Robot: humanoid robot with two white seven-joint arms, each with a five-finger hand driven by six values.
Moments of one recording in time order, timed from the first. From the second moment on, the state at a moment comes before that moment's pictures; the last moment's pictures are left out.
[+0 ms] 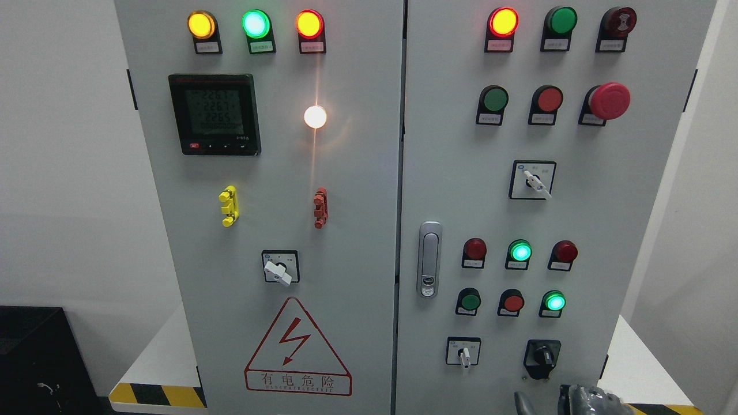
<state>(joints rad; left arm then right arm) 0.00 -0.10 -0.14 0.00 0.10 -0.06 0.15 -0.14 0.12 -0.17 -1.59 1.28 0.03 -0.19</state>
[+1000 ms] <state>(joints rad) 0.00 -0.10 -0.14 0.00 0.10 -0.06 0.15 -0.22 0.11 -0.22 -1.51 1.28 0.04 -0.18</state>
